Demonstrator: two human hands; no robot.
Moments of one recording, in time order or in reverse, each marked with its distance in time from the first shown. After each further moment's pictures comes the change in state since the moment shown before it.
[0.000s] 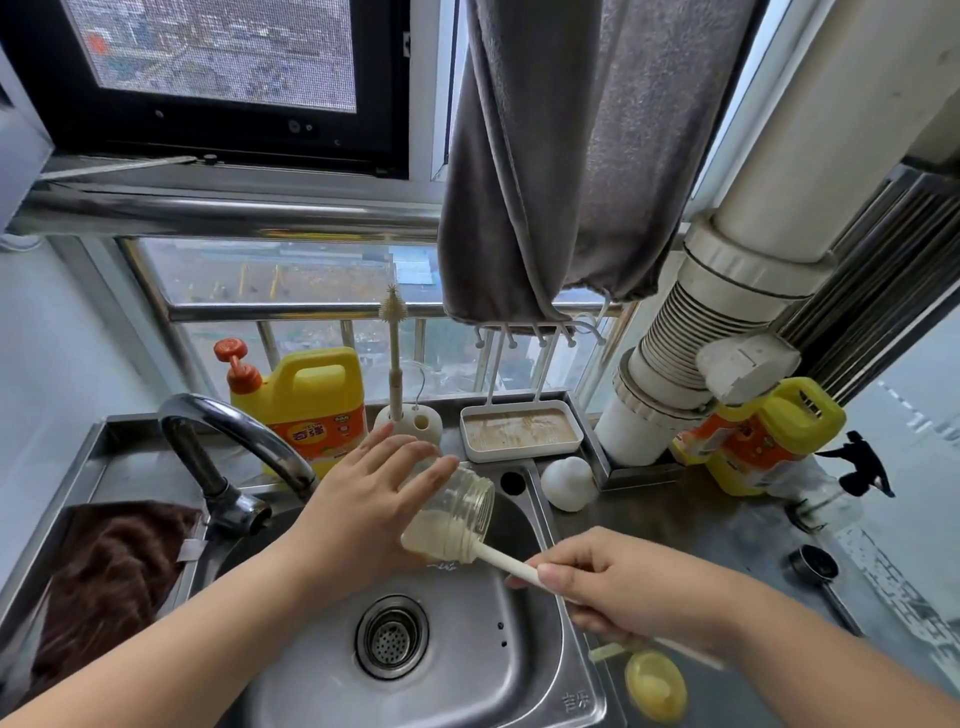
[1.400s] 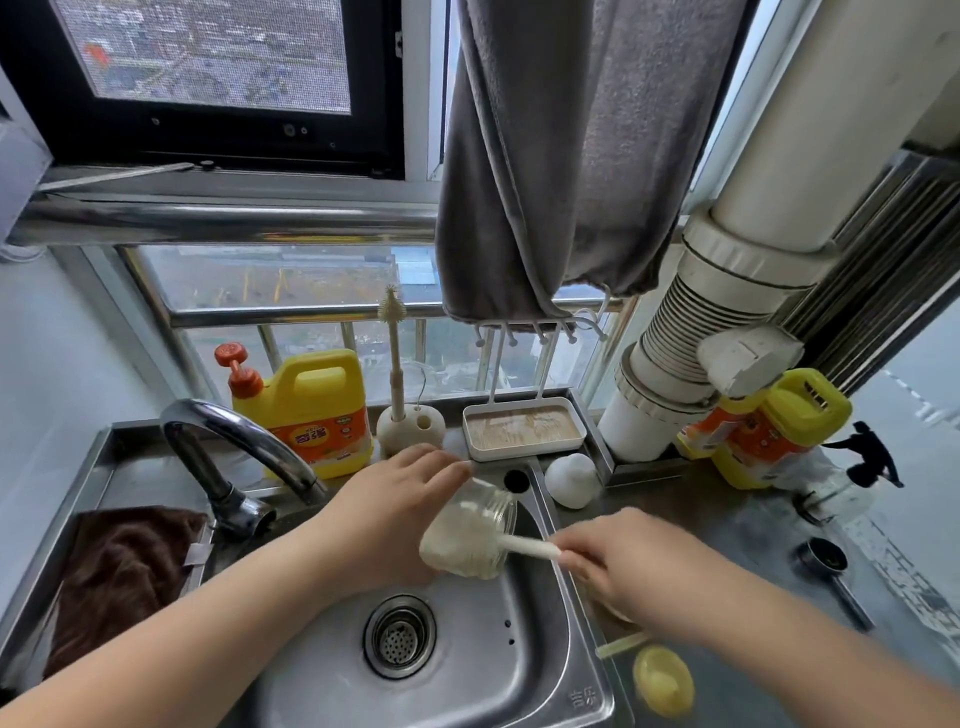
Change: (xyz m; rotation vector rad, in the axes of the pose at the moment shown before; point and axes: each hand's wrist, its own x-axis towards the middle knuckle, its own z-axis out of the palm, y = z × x) left_hand 0.019 0.010 -0.013 -0.122 -0.312 -0.018; right_hand -0.009 -0.010 -0.002 -0.689 0.366 -0.083
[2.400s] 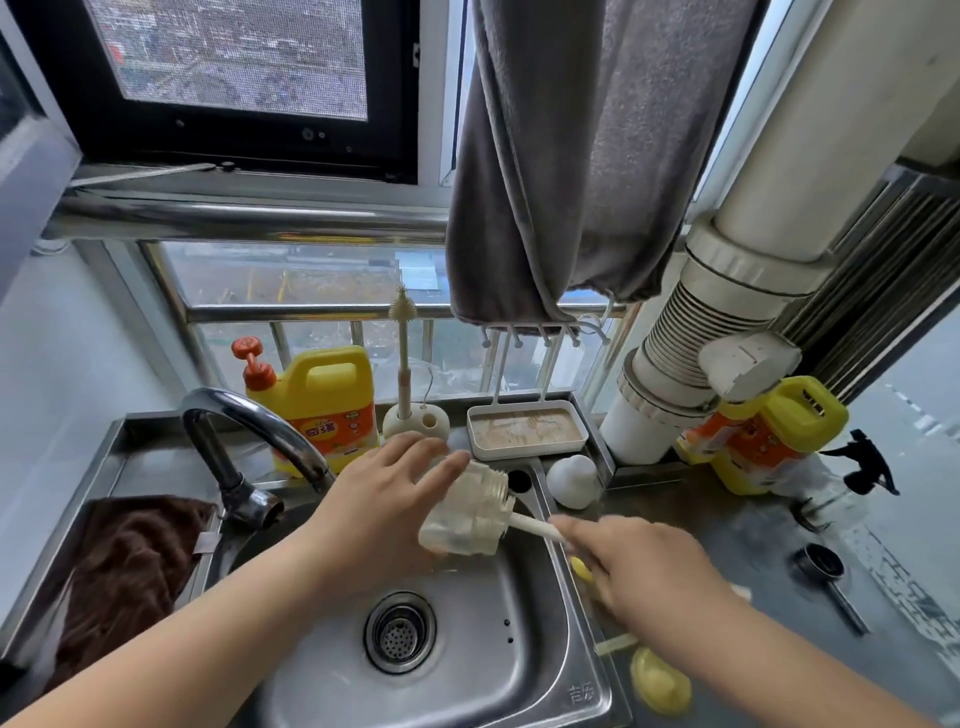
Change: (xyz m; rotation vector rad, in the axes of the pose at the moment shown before) left_hand -0.015 0.002 0.000 0.090 0.213 -0.035; right_hand -0.007 0.004 0.024 -0.293 0.309 -0.044
